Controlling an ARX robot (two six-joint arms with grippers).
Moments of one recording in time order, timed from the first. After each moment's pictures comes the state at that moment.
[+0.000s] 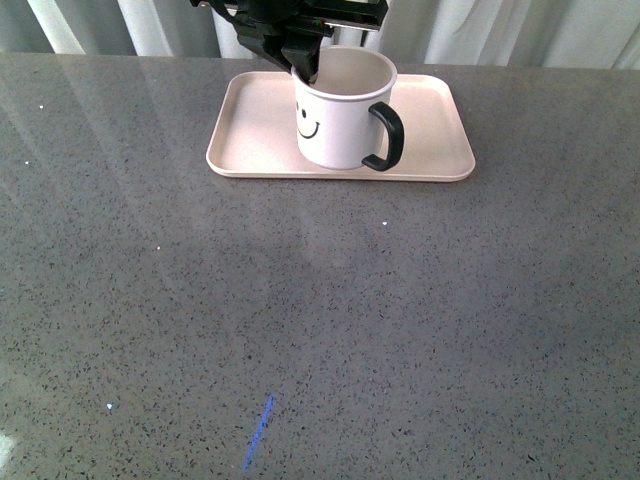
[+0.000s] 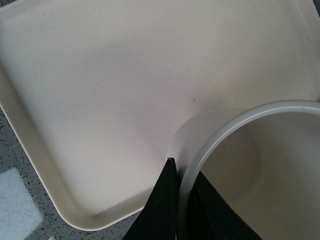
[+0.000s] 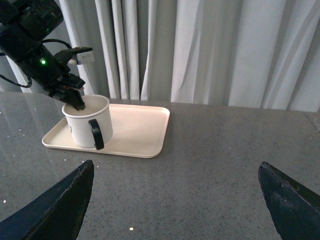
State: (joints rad) left arm -0.40 2.48 2.22 -0.76 0.14 0.07; right arm 0.00 0.00 0.02 0.00 0.00 0.00
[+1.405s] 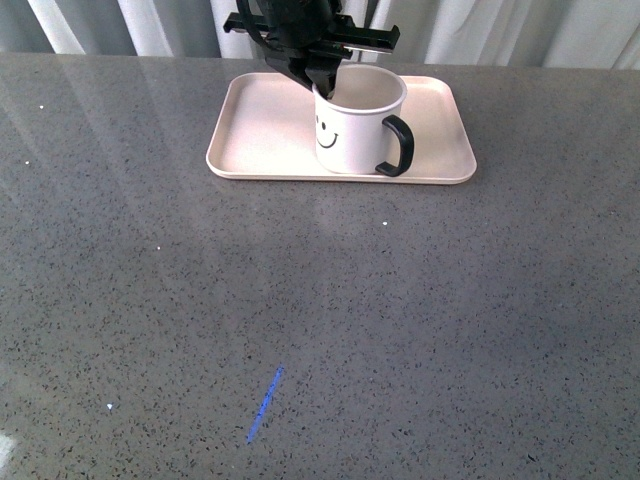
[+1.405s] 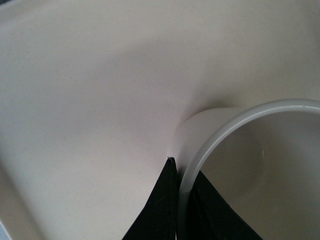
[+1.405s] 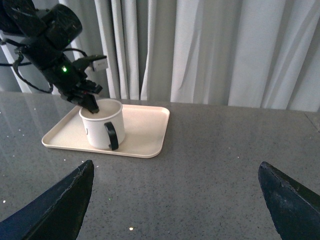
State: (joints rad) left arm -0.40 2.83 2.78 -0.99 0.15 0.06; right arm 0.00 0.00 0.02 0.00 0.00 0.00
